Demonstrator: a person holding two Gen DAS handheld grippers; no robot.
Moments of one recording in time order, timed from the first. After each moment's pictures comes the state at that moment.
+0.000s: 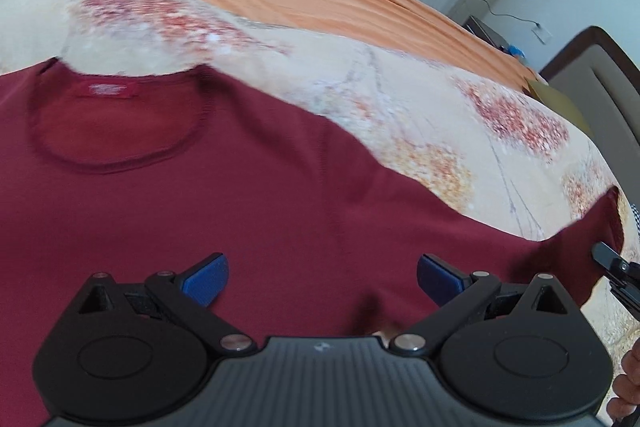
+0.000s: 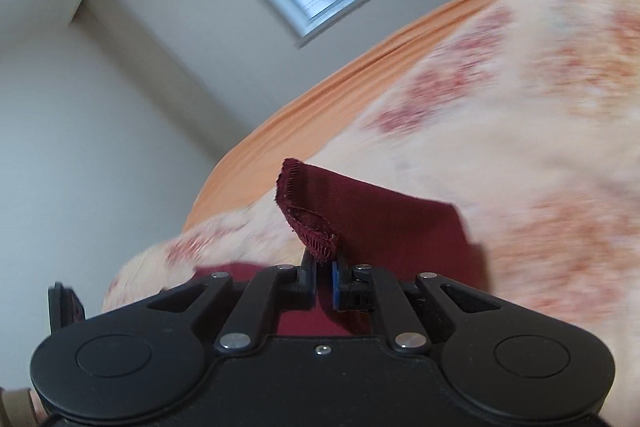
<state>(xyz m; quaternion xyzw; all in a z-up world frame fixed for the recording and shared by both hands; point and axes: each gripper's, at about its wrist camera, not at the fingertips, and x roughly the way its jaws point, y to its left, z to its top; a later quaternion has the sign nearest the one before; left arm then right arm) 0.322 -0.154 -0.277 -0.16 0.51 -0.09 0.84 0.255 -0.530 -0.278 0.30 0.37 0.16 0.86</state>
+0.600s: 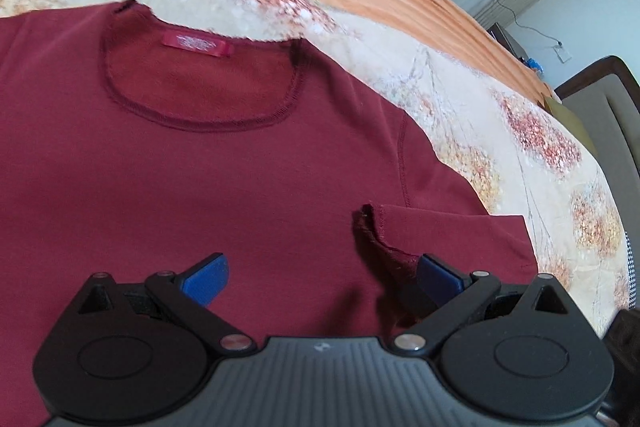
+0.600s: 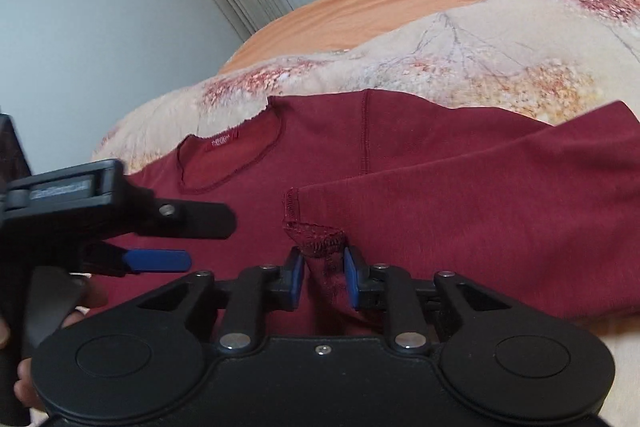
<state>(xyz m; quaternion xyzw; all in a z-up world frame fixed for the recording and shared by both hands) 0.323 -0.094 -0.293 -0.21 0.54 -0.08 0.81 0.258 -0.322 -0.321 0.21 0.45 0.21 0.84</state>
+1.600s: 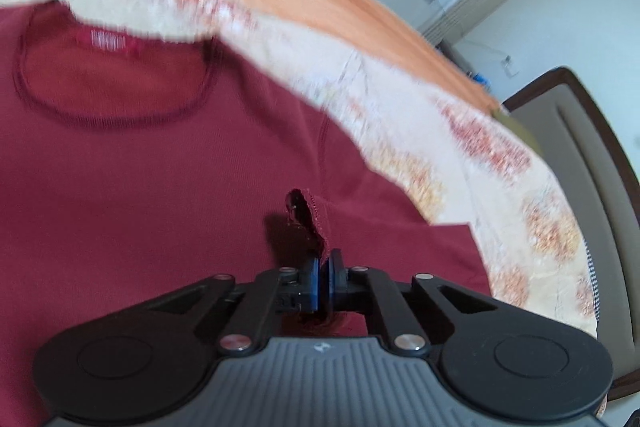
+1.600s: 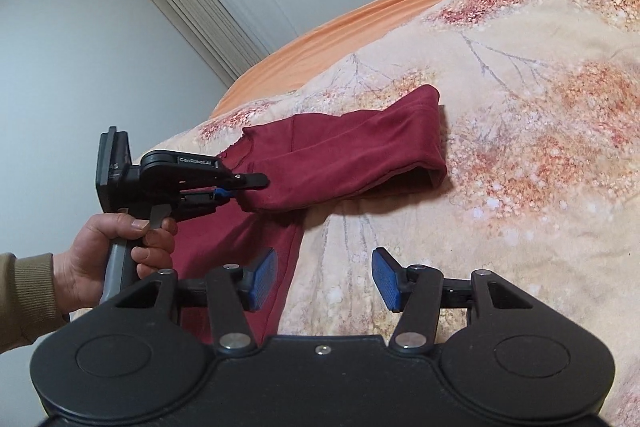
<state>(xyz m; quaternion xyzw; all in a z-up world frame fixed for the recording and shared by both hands) 0.321 -0.142 -0.308 -0.25 0.47 -0.15 0.84 0.119 -0.444 -0.271 0.25 0.42 0.17 0.85</state>
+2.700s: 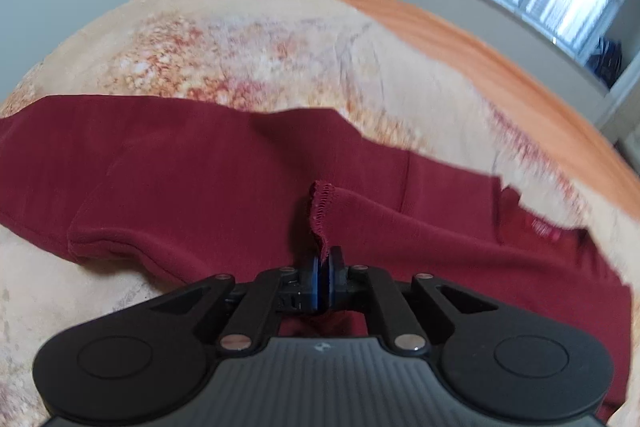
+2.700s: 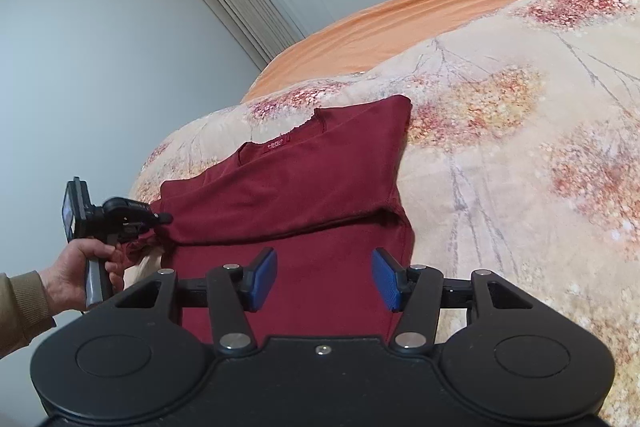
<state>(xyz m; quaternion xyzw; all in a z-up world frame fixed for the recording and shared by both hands) 0.295 0.132 -0.300 -0.19 0.44 0.15 0.87 0.158 -0.337 -0.254 0.23 0.43 0.21 0.85</state>
